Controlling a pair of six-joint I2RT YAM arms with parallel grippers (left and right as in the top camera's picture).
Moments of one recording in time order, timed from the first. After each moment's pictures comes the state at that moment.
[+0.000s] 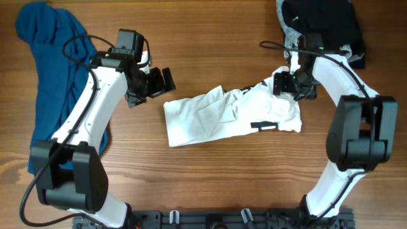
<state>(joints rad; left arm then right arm) -0.16 1.74 1.37 -0.97 0.26 -0.45 -0.02 2.03 1.40 -0.87 -0.07 0.07</state>
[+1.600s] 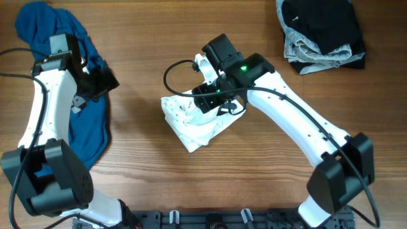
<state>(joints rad) 0.21 1.74 1.37 -0.98 0.03 -0.38 0.61 1.82 1.56 -0.95 -0.20 0.06</state>
